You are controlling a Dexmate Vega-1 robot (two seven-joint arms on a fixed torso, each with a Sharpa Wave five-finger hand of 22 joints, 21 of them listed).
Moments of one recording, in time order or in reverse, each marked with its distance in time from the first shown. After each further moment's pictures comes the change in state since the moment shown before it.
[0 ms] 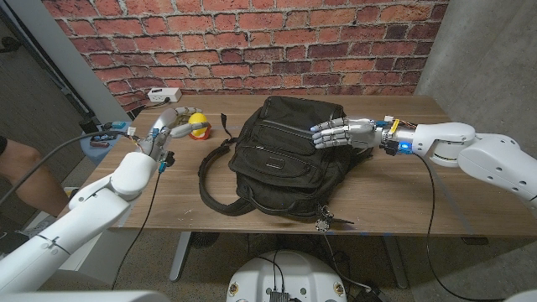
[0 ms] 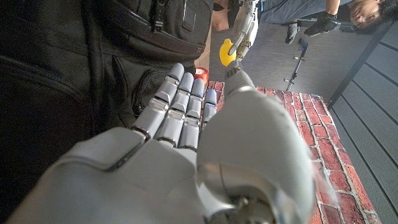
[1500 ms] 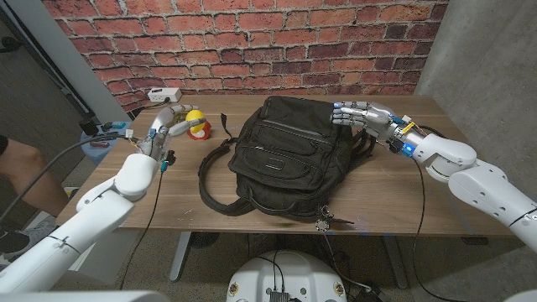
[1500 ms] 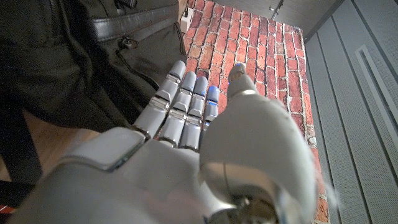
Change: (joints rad) left arm -0.029 -0.037 0.010 0.056 -0.019 -0.046 0.026; left_hand -0.007 0.013 0.001 -0.001 0.000 0.002 0.002 -0.002 0.004 -0.002 0.002 0.000 0.001 0.000 0.000 -0.004 -0.001 -0.009 0.002 0.017 -0.004; right arm -0.092 0.227 0.057 0.183 -0.147 0.373 -0.172; right_hand -0.061 0.017 -0.010 0.016 0.000 0.035 -0.057 0.015 -0.005 0.050 -0.075 0.000 0.002 0.035 -0.049 0.018 -0.004 0.030 -0.066 0.000 0.008
